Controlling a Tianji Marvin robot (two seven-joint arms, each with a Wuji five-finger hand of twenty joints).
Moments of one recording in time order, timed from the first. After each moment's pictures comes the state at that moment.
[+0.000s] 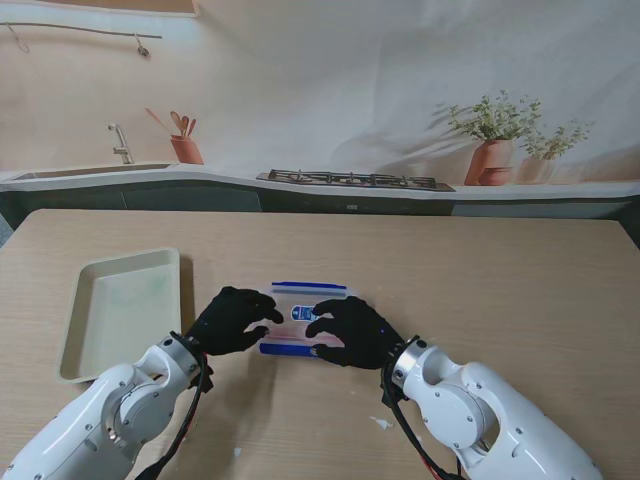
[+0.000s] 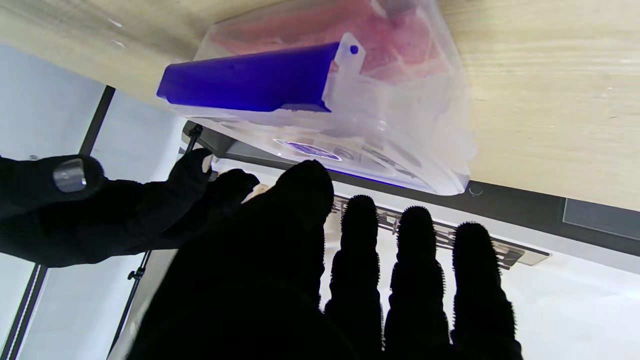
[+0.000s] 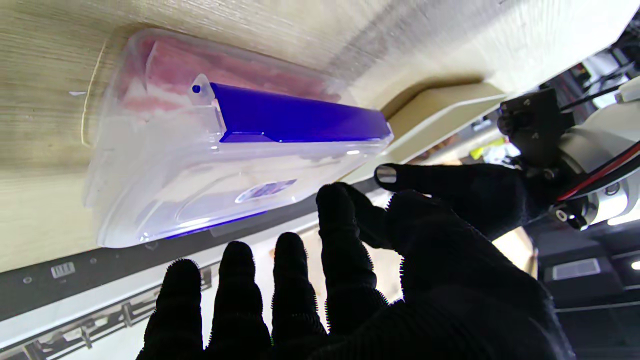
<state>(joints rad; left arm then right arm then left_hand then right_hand) 1.55 -1.07 -1.14 -1.52 0.86 -0.31 0.11 -1.55 -1.06 1.04 -1.69 -0.74 -0.20 0.10 0.99 -0.35 0.58 -0.08 0.69 0.06 0.44 0.28 0.49 0.11 0.44 0.33 0.33 0.16 0.48 0.42 0.01 0.21 0.91 0.47 0.66 -0.16 0.44 -0.07 0.57 0.09 0.37 0.44 0.18 0.10 0.59 0.29 0.15 0.10 0.36 0.25 -0.02 0.10 0.33 0.61</state>
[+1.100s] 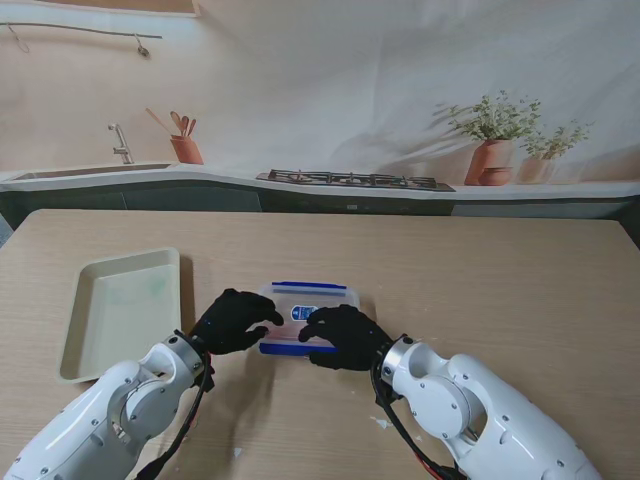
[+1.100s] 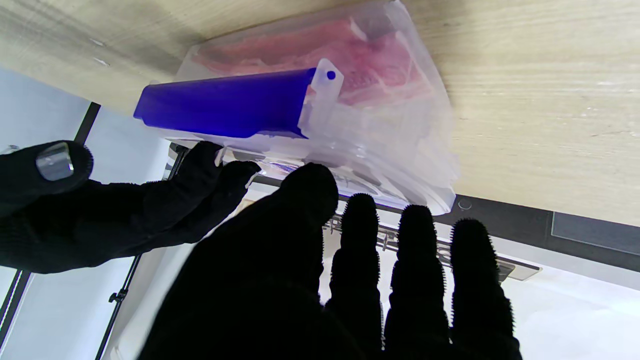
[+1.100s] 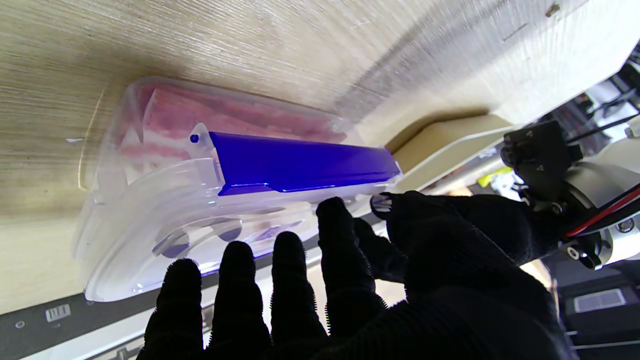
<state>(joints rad) 1.52 -1.07 -1.11 -1.50 0.87 -0.27 0.08 -1.47 -1.05 0.96 -1.64 -0.70 -0.13 0.17 1.03 -0.33 0.53 -0.08 0.69 0.05 0.43 0.28 0.50 0.11 0.44 0.33 0.34 0.17 0.49 0.42 0.03 0.20 0.93 0.47 0.65 -0.16 0.44 -0.07 0.51 0.12 0.30 0.45 0.19 0.11 0.59 0.29 0.15 0.10 0.37 0.25 -0.01 0.10 0.32 0.60</state>
